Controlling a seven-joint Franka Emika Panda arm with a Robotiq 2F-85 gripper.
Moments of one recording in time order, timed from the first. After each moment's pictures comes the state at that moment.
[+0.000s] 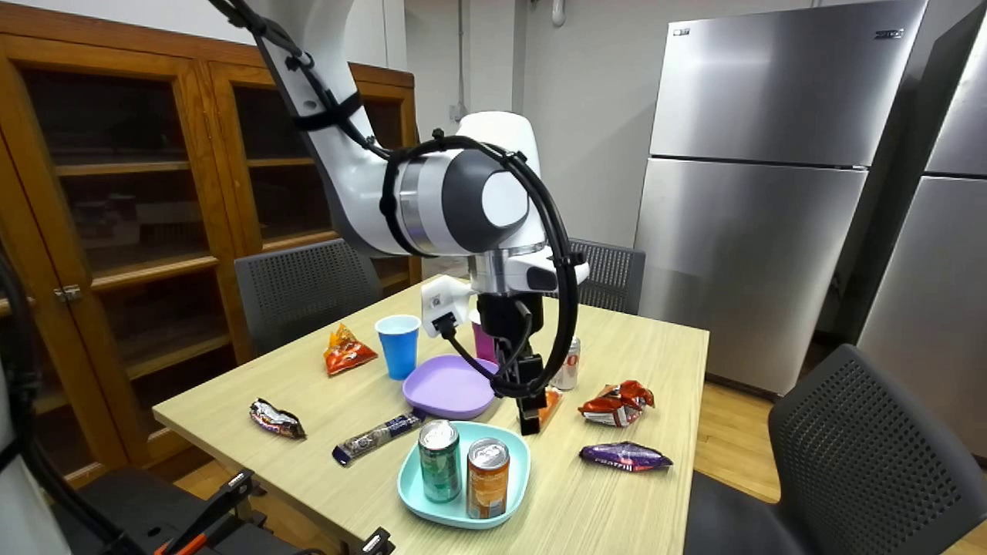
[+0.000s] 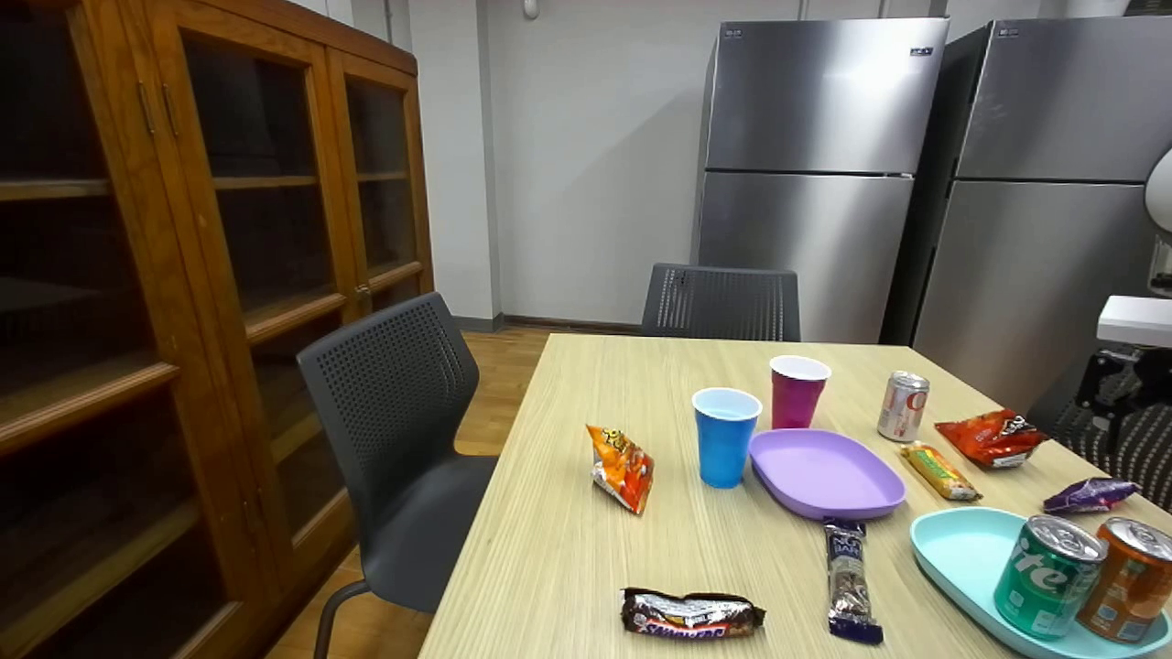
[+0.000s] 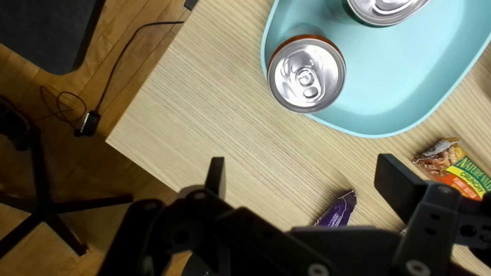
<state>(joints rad) -0.04 0.09 -0.41 -2.62 -0.32 2.70 0.75</state>
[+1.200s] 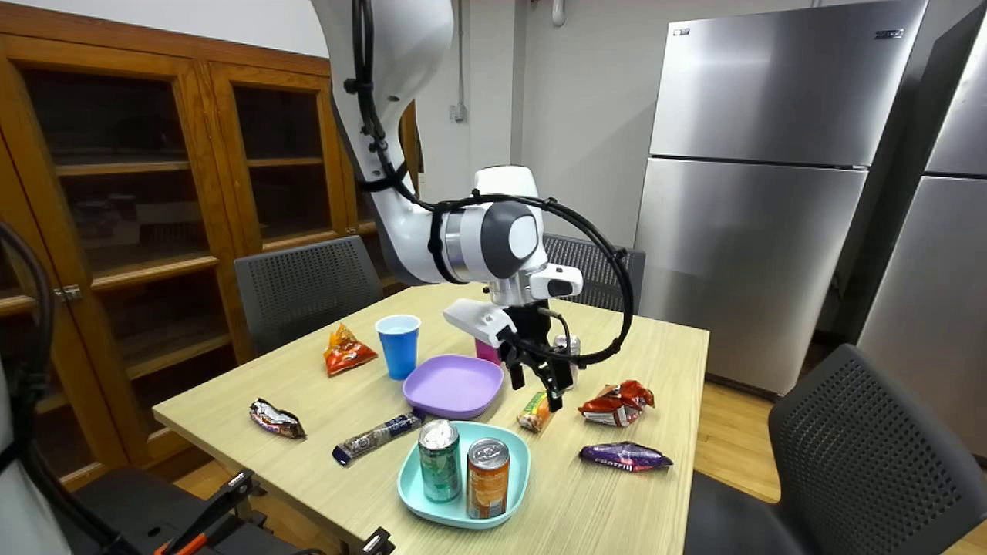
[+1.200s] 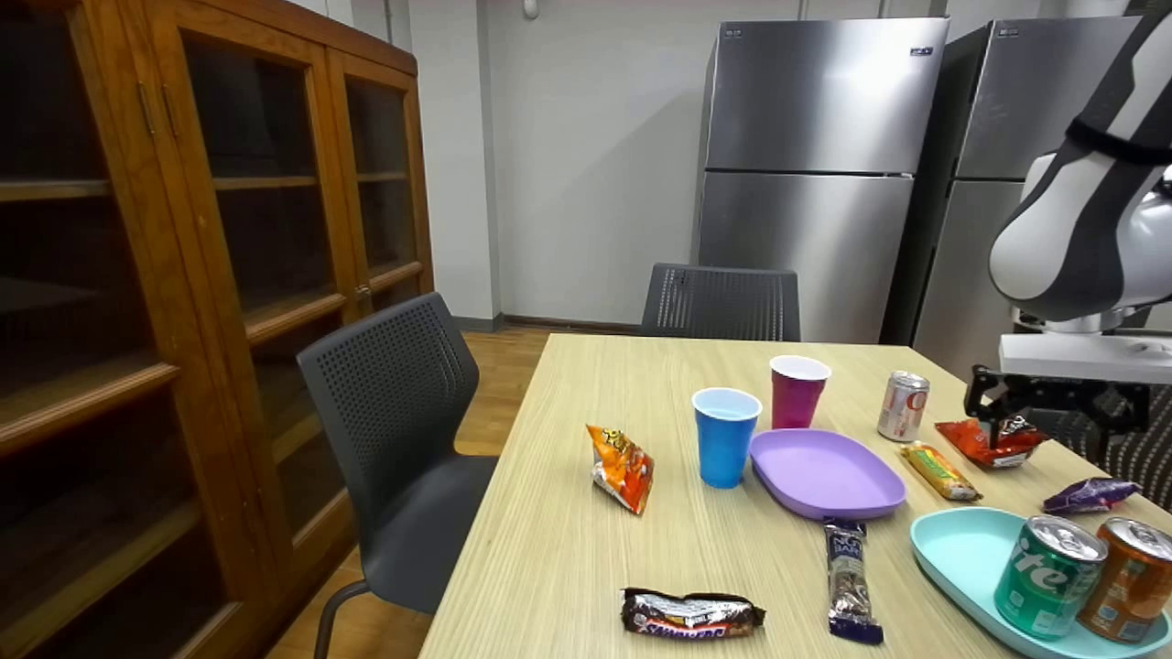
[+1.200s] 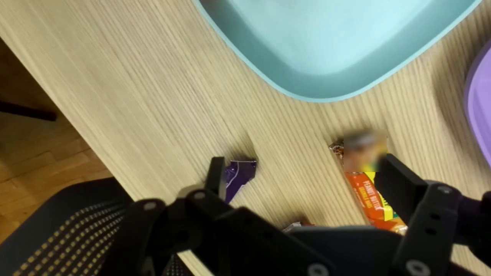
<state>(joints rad) -0.04 0.43 -0.29 -2.31 -0.25 2.79 0.46</state>
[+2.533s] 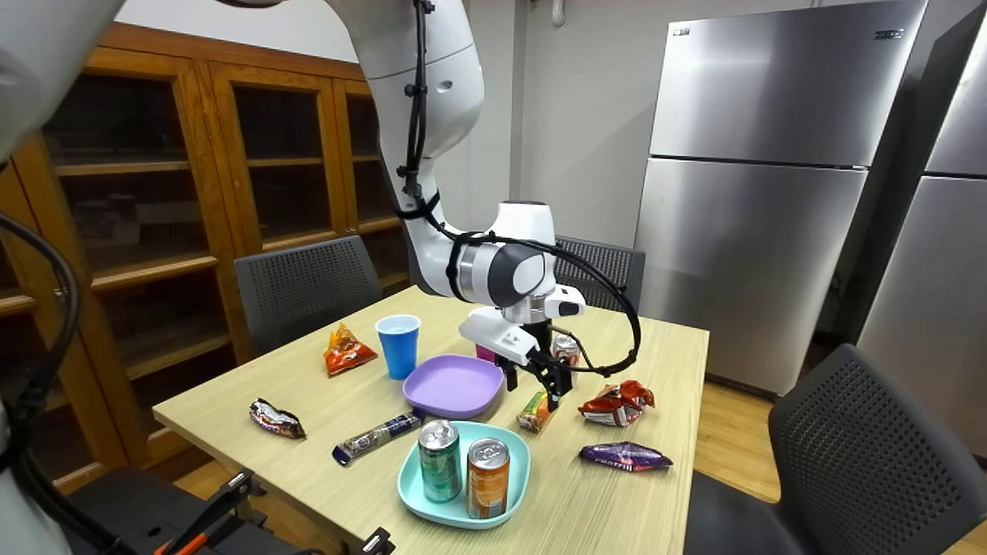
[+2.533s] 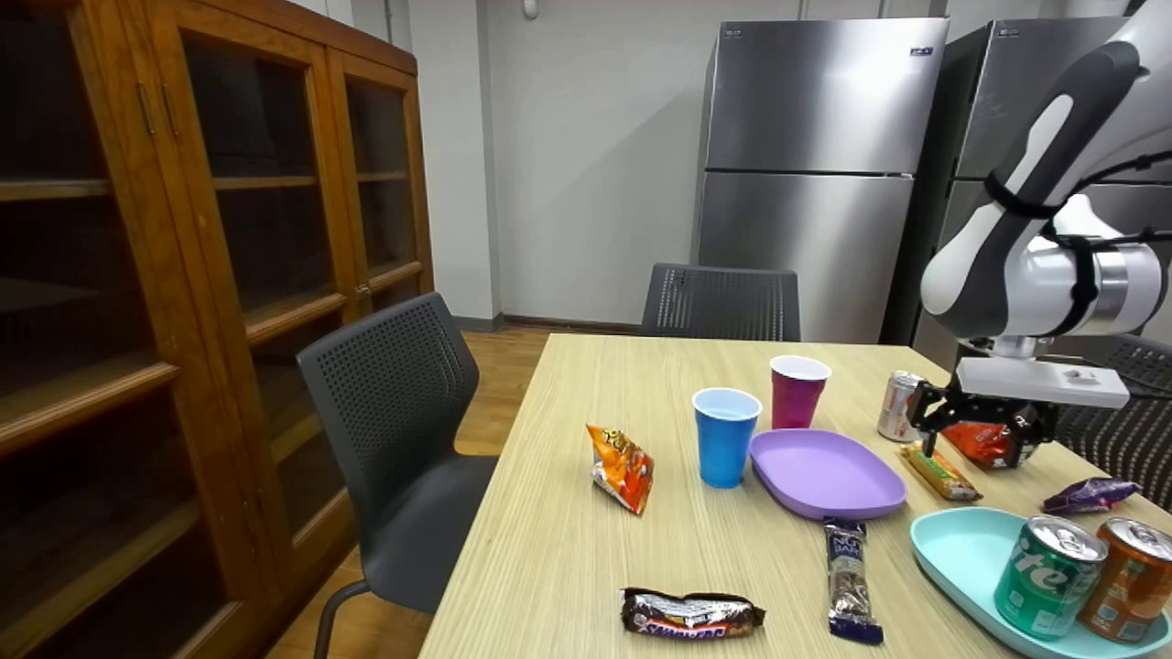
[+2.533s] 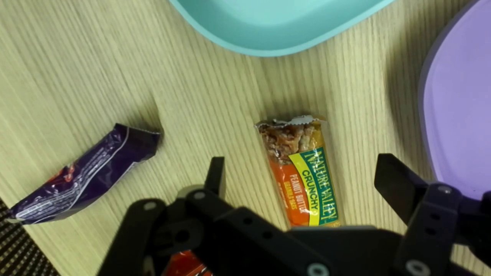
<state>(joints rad) -0.16 0.64 -0.12 -2.10 -0.03 2.81 0.09</state>
